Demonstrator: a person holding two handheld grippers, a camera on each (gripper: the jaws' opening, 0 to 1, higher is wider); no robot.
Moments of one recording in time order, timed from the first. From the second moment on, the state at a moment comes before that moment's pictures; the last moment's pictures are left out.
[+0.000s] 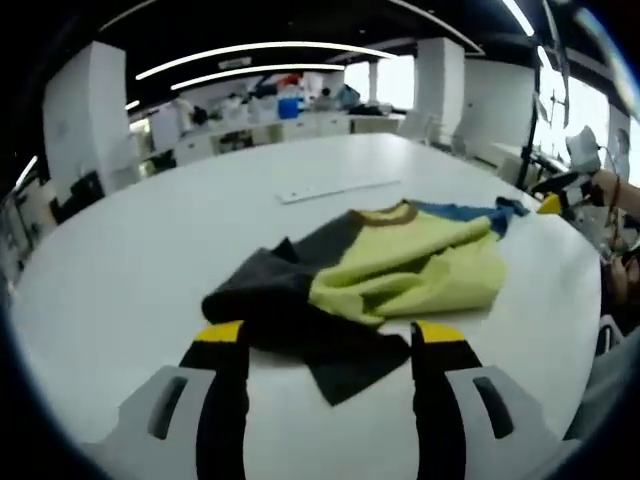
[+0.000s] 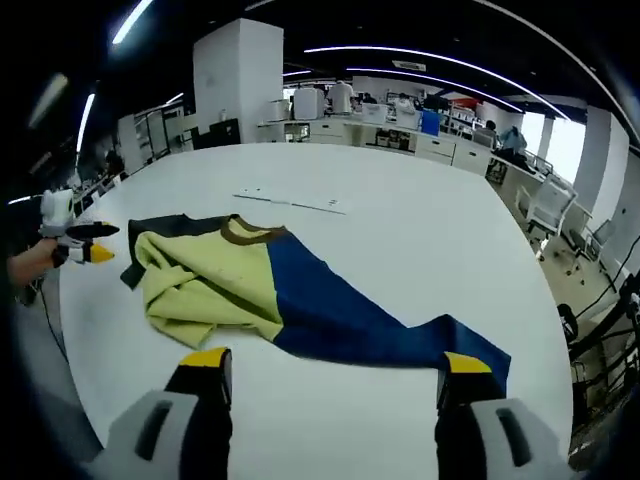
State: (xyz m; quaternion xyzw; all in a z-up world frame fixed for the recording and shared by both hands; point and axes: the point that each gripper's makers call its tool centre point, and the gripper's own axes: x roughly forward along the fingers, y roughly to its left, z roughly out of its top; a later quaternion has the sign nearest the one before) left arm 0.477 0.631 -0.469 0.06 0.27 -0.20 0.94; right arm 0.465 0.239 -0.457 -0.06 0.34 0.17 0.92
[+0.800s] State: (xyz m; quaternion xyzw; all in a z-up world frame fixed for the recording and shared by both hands) left arm 0.467 0.590 -0.524 0.05 0.32 -0.18 0.93; right arm 0.441 0.331 -0.489 -0.09 0.34 0.24 0.90
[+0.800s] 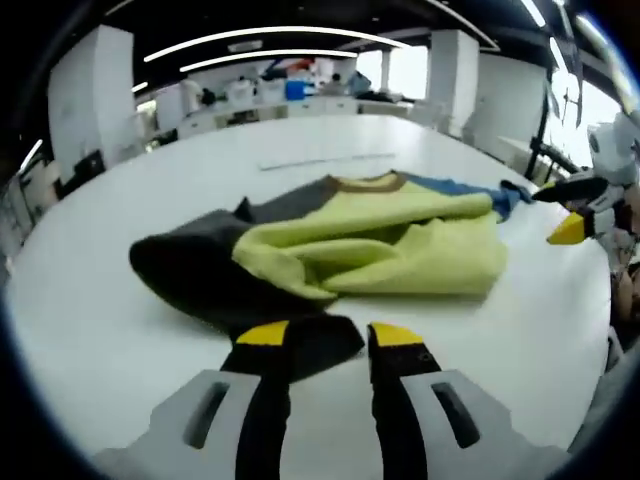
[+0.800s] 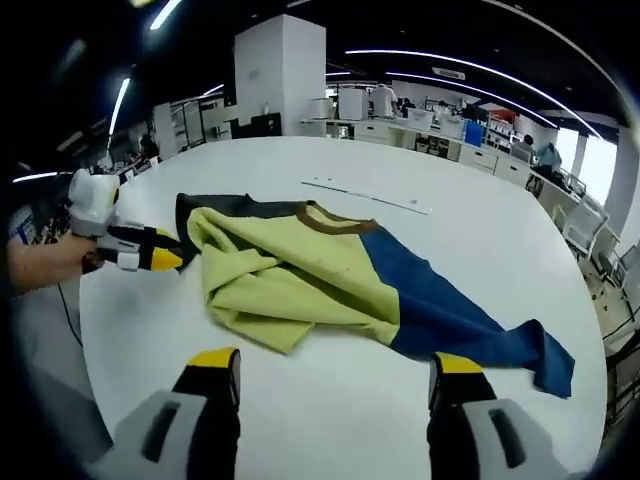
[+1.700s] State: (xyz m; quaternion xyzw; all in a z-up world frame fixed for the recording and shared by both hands) left arm 0.468 0.670 -0.531 0.06 0.34 -0.10 0.93; right arm 0.424 0.414 -0.504 -0.09 0.34 0.33 0.88
